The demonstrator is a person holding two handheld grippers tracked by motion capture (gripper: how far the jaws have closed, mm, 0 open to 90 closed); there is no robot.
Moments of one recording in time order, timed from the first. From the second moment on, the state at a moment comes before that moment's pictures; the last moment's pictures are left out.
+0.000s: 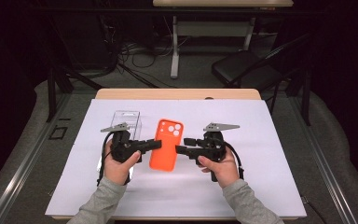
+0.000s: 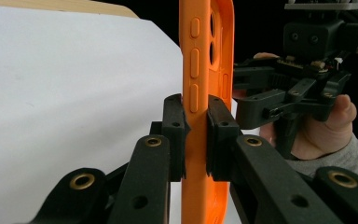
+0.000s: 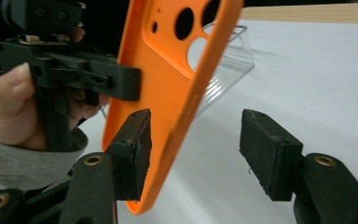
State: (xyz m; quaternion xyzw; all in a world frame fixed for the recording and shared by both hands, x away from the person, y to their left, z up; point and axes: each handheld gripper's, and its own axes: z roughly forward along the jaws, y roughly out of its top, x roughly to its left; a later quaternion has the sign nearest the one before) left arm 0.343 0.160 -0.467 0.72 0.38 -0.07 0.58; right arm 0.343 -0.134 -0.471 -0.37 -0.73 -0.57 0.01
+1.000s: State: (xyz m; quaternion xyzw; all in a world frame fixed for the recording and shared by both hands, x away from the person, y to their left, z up) left arm 0.335 0.146 -0.470 0.73 0.36 -0.07 0.58; right arm 0.340 -0.134 -0.475 -0.38 -0.73 -0.57 0.04
